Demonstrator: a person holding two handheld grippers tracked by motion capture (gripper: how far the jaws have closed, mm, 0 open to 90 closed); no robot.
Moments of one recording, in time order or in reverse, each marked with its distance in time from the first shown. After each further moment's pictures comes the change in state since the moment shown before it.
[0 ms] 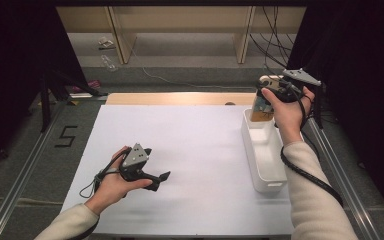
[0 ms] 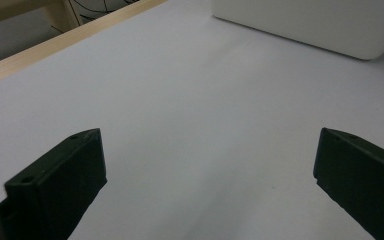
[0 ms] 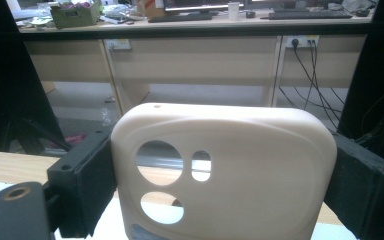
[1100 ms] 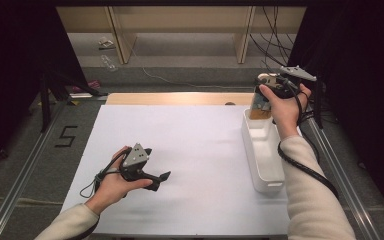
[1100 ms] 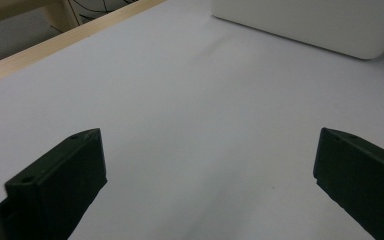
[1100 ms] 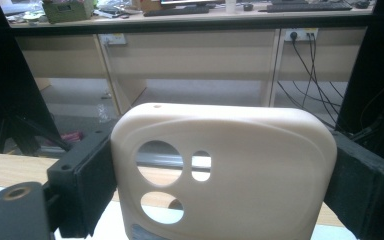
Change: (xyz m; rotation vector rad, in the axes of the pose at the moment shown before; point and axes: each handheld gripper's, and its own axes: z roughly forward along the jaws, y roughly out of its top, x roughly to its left) left arm 0.000 0.000 0.001 0.002 -0.001 0.002; right arm -0.002 0.002 0.018 0.023 -0.012 0.011
